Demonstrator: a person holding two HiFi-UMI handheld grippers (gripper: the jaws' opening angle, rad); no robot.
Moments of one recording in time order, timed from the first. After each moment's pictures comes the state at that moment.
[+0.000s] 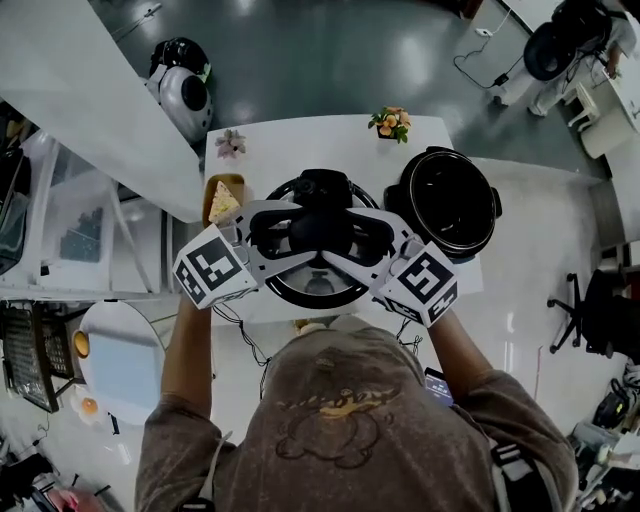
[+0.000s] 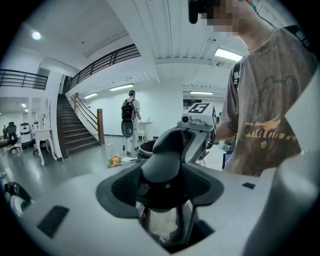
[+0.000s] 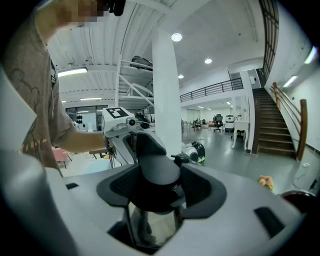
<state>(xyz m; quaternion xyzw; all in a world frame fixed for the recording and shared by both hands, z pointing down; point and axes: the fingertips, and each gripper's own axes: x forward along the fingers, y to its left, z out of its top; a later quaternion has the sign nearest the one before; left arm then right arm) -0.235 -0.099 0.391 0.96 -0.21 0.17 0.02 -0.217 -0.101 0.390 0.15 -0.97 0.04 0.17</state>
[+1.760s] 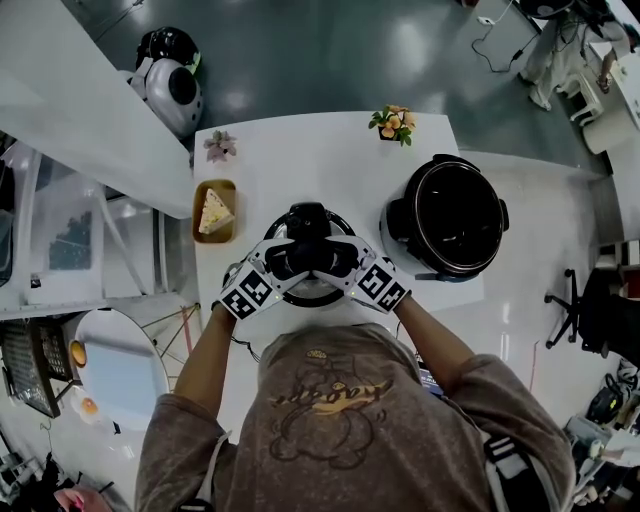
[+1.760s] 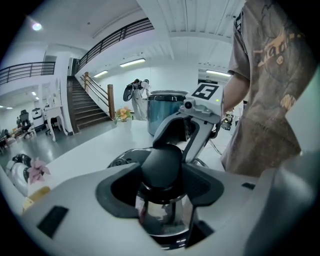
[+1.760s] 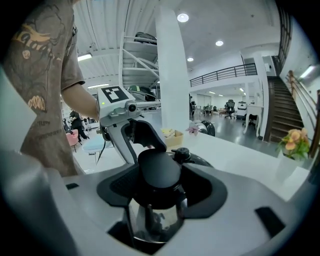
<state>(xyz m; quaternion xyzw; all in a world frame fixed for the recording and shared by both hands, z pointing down) -0.245 -0.114 0.603 0.92 -0.26 0.28 0.09 -0.231 -0.117 0.602 0.08 -0.96 0.05 0.25</state>
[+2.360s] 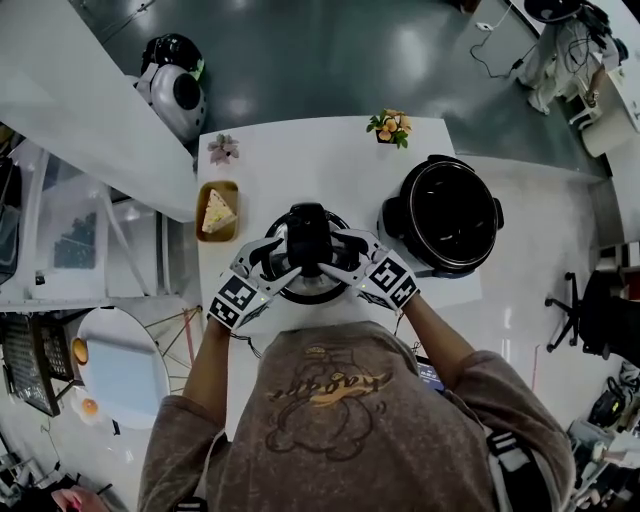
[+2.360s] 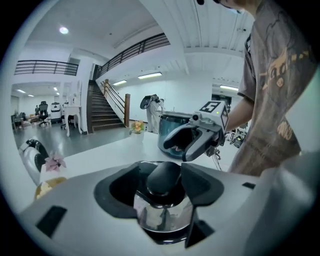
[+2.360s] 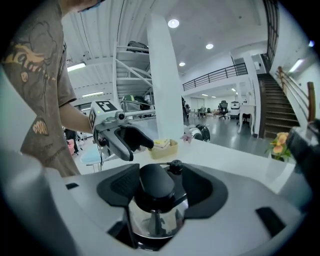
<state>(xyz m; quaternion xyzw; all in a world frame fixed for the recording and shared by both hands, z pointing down) -0.267 -0.109 0.556 0.91 -0.34 0.19 0.12 -0.217 -0.126 0.562 0.11 -0.96 0.08 0.22</state>
